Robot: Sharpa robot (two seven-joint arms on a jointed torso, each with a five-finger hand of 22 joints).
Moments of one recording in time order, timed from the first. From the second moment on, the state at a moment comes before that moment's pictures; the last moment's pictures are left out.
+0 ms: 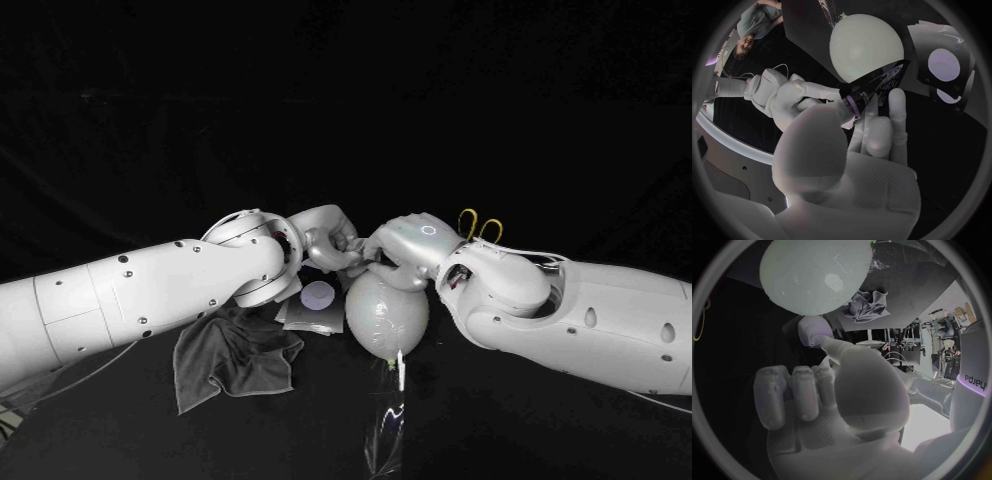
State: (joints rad) left arm 1.35 -0.64 -0.06 1.46 -1.12 -0.18 -0.22; left_hand 1.35 -0.17 0.80 0.13 0.05 0.99 0.11 0.47 0.27 1.22 0.05 0.42 0.15 1.42 -0.03 1.37 0.88 0.17 1.00 0.07 1.01 0.55; right arm 1.36 -0.73 -0.17 1.68 -1.79 -0.37 -0.35; right_hand 1.33 -0.08 0.58 0.08 0.05 1.06 0.09 0.26 0.47 1.45 0.04 1.57 1.31 1.46 -0.03 1.57 1.31 0.01 1.47 0.08 1.57 1.31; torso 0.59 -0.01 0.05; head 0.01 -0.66
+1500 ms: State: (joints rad) left arm 1.35 -0.64 -0.06 1.46 -1.13 -0.19 -0.22; left_hand 1.35 -0.17 0.80 0.12 0.05 0.99 0.10 0.47 0.27 1.23 0.05 0.42 0.15 1.42 -0.03 1.37 0.87 0.17 1.00 0.07 1.01 0.55; right arm 1.36 -0.78 -0.18 1.75 -1.83 -0.37 -0.31; right_hand 1.27 -0.19 0.53 0.08 0.05 0.87 0.11 0.16 0.44 1.45 0.03 1.57 1.31 1.46 -0.03 1.57 1.31 0.01 1.46 0.07 1.56 1.31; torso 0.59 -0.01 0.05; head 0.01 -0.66
